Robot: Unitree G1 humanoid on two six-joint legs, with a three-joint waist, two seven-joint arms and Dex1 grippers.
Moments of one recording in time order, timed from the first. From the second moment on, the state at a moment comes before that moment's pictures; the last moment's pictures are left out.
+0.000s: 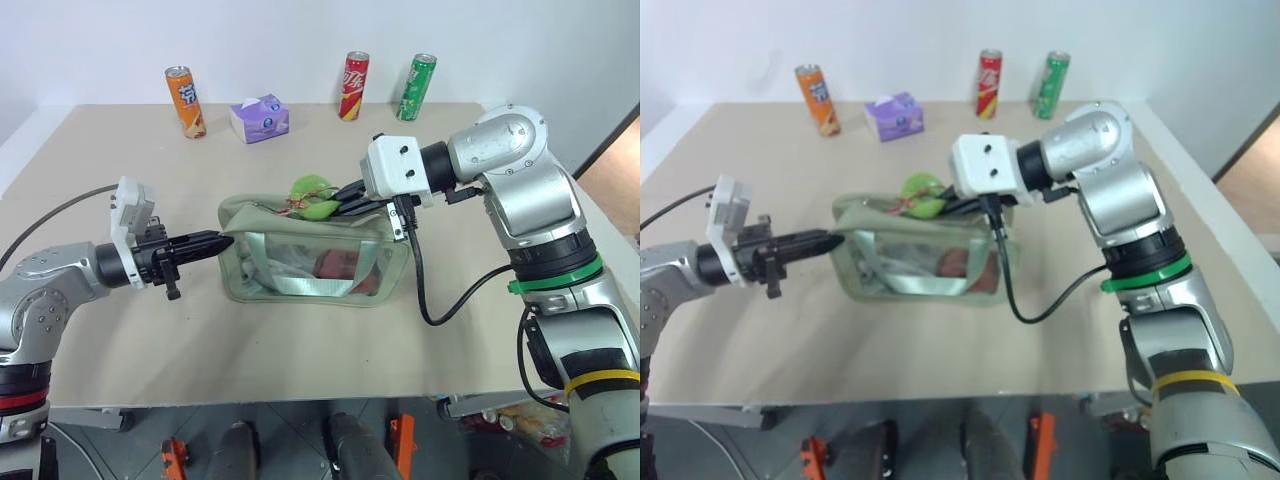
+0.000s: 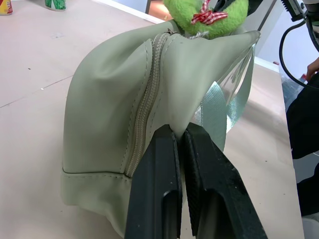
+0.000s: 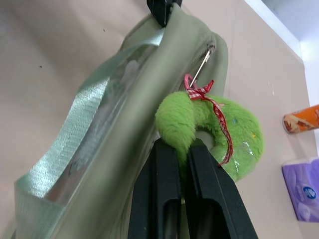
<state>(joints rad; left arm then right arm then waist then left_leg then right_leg) -0.40 0.78 0.23 -0.16 -0.81 0.73 -1.03 -1.13 -0.66 0.30 0.13 0.09 0.10 1.42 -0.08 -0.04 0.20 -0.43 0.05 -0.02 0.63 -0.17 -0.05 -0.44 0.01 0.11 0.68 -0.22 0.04</state>
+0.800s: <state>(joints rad) -0.44 0.77 0.20 -0.13 -0.80 0.73 -1.06 -0.95 -1.08 0.22 0.18 0.04 0.11 1.48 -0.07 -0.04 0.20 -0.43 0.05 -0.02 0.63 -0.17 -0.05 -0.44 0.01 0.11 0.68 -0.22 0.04</state>
